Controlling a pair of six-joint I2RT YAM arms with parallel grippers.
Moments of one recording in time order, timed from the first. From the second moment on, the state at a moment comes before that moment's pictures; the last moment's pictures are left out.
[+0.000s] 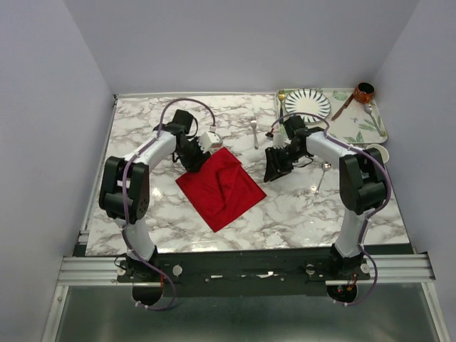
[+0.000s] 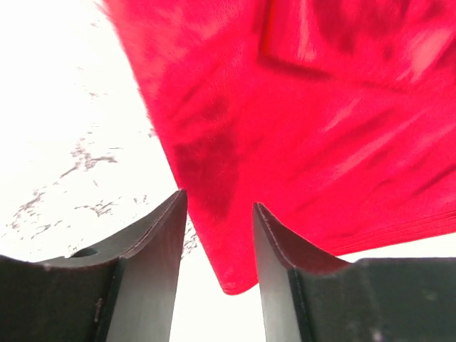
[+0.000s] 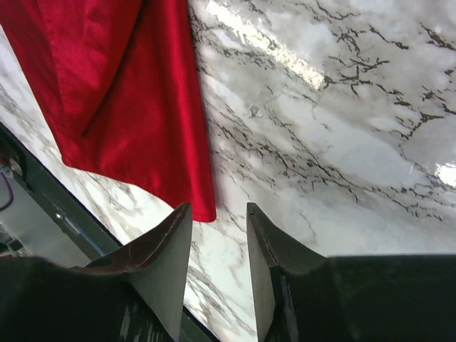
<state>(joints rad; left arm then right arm) -0.30 1.85 1.34 -0.77 0.35 0.82 0.32 1.90 1.32 -0.73 -0.60 -0.04</state>
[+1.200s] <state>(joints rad) -0.36 1.80 0.98 -0.17 0.85 -0.21 0.36 1.99 1.16 -0.61 -0.77 0.11</state>
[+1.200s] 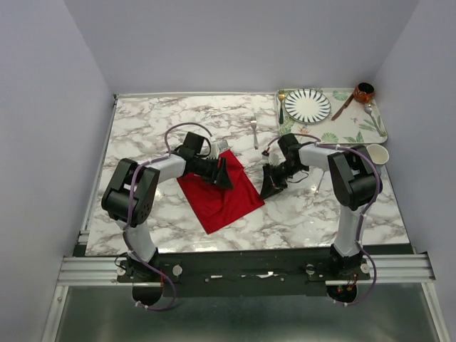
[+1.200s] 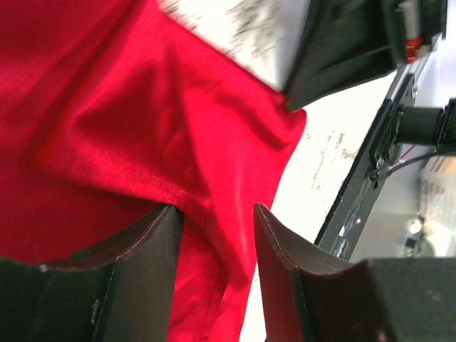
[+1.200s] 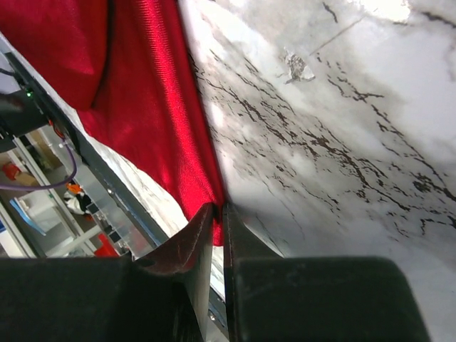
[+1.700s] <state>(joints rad) -0.63 1.76 1.09 -0.37 0.66 0.11 0.36 1.99 1.16 -0.61 -0.77 0.11</state>
